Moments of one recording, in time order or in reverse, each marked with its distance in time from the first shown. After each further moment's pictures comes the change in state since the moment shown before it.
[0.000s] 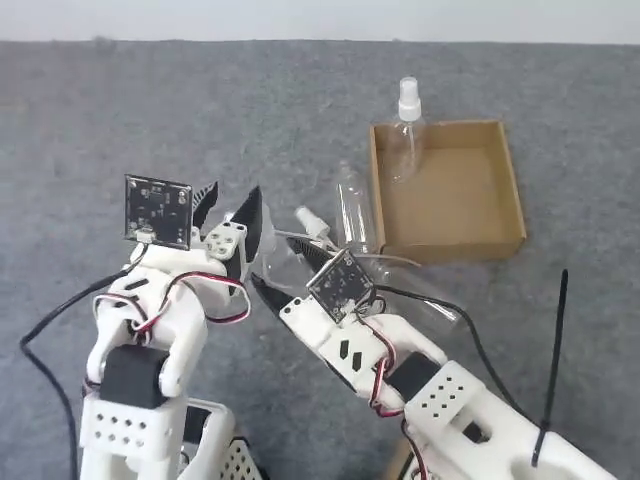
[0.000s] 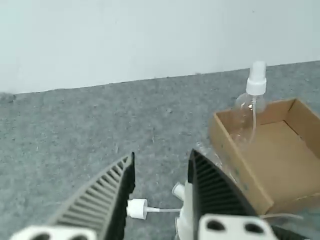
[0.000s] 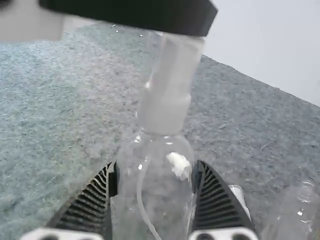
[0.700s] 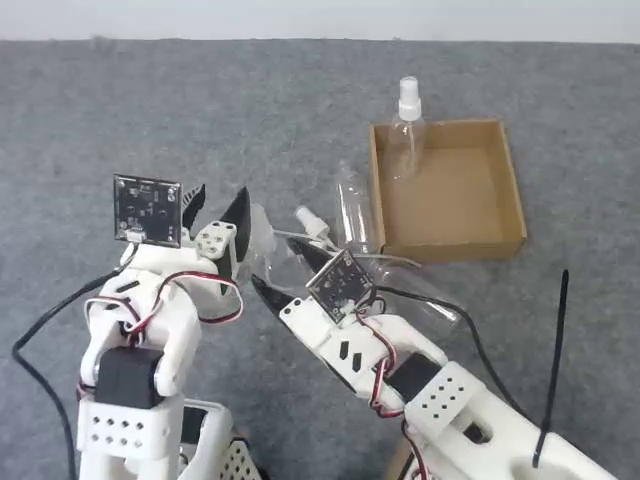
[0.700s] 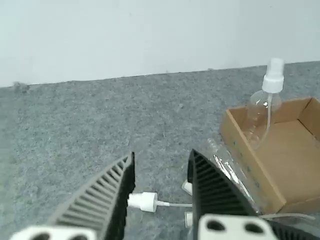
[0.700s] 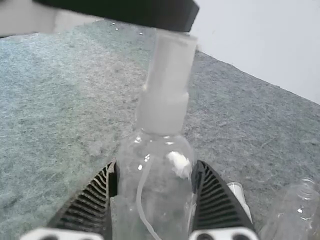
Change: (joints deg) left arm -2.8 -0.1 -0.1 1.6 0.0; right arm 0.0 0.0 0.0 0.5 0.0
